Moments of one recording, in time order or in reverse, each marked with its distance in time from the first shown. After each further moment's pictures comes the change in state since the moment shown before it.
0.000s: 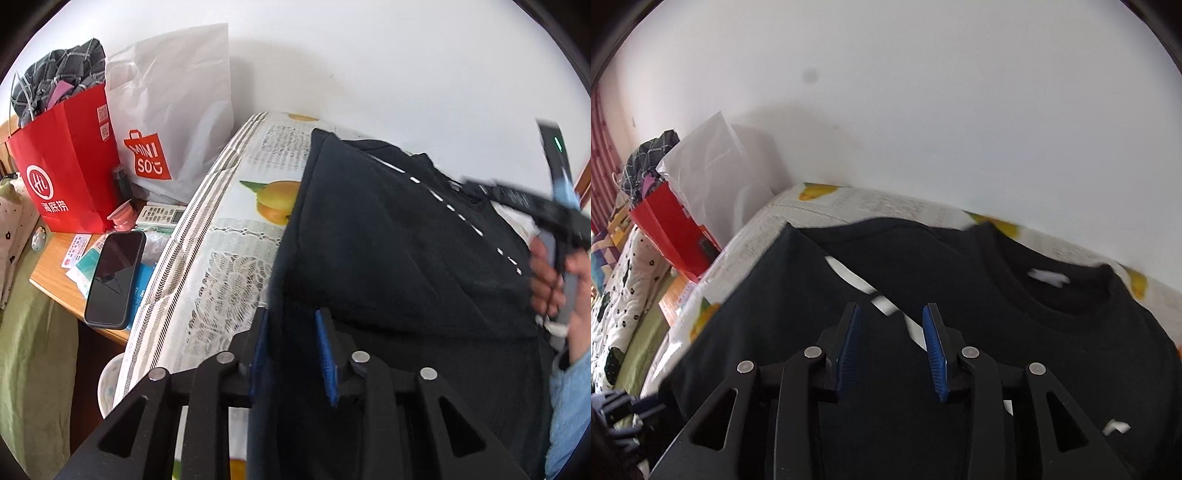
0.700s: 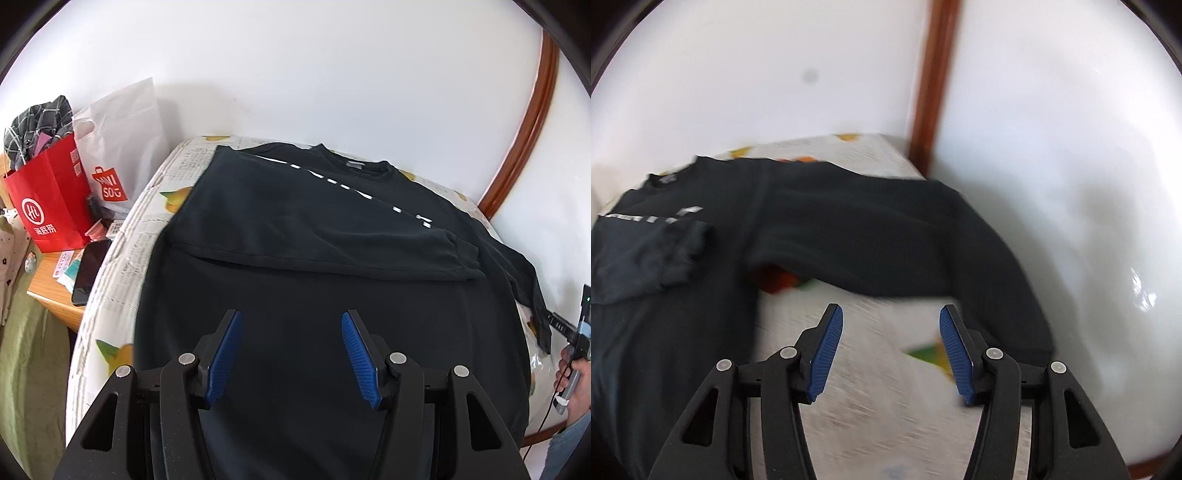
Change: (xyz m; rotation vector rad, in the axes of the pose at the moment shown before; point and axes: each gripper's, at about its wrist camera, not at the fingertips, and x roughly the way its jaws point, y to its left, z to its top) left arm -0.094 -0.111 -0.067 0.135 -0.037 -0.080; right arm -0.290 -0.288 -0.315 0.447 0.021 -0.630
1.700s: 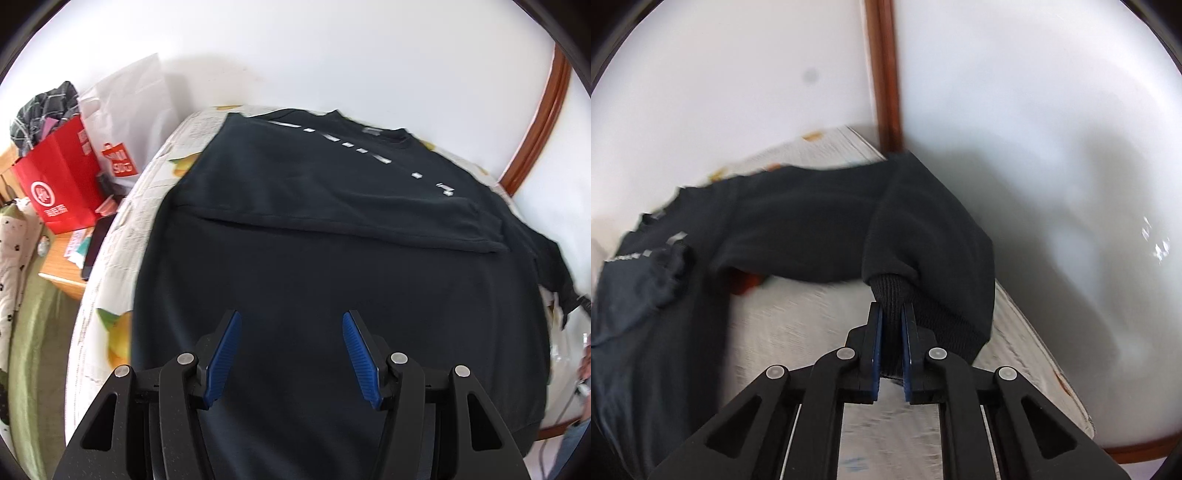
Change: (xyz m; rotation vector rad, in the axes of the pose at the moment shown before) left arm 0.021 -0.001 -0.016 -0.004 0.102 0.114; right arm 0.008 -0.039 0.004 0.154 0.023 0.117
